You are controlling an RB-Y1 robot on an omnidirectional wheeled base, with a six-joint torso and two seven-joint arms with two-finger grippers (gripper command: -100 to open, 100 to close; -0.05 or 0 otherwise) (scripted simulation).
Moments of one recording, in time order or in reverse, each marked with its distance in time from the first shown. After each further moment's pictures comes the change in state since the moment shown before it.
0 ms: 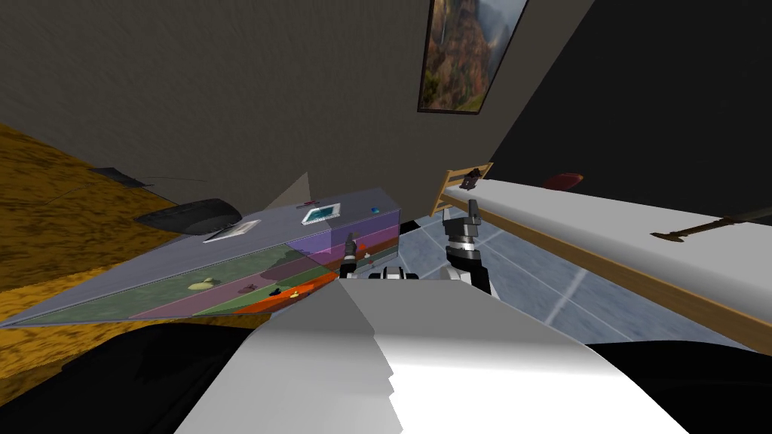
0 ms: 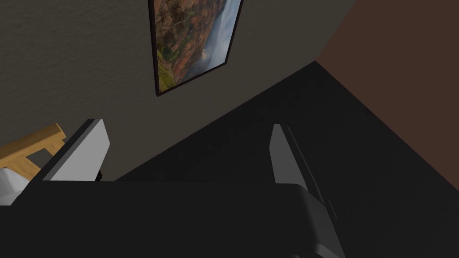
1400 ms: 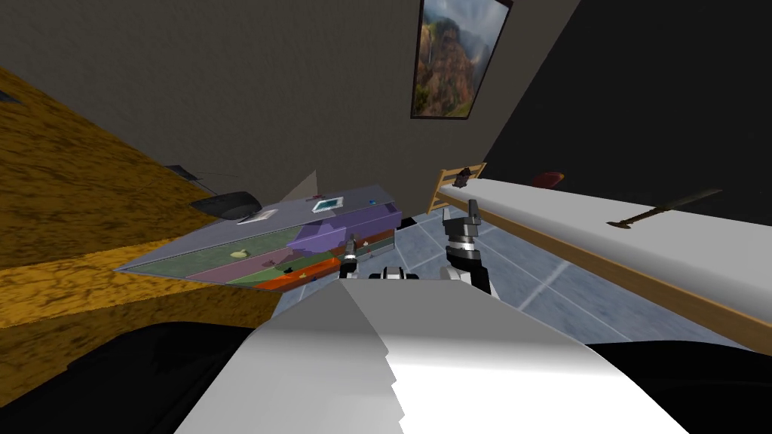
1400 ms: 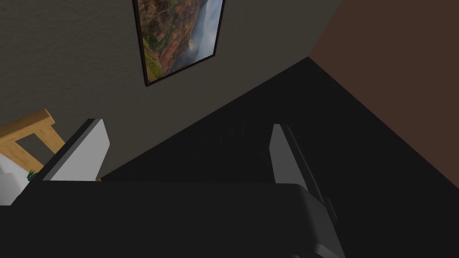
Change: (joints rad) left arm 0.029 -0.005 -0.023 -0.071 -0.010 0.039 0.000; right arm -0.001 0.000 0.000 0.000 0.000 0.000 0.000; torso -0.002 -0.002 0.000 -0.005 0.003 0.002
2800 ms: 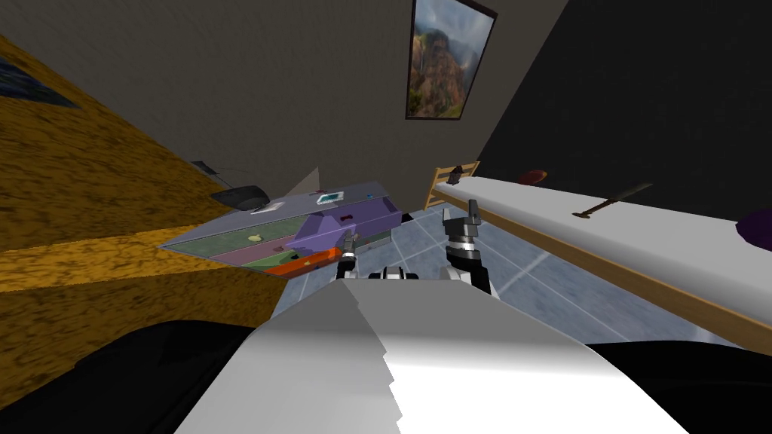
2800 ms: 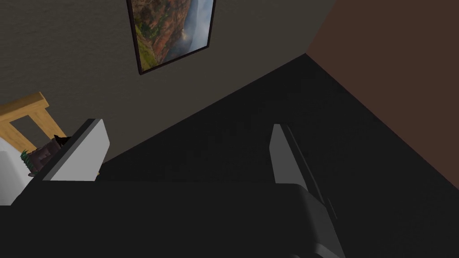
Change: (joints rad) left arm 0.045 -0.003 -0.020 -0.153 -0.010 0.105 0.006; right arm 0.001 0.000 0.000 0.000 0.000 0.000 0.000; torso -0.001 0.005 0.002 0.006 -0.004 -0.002
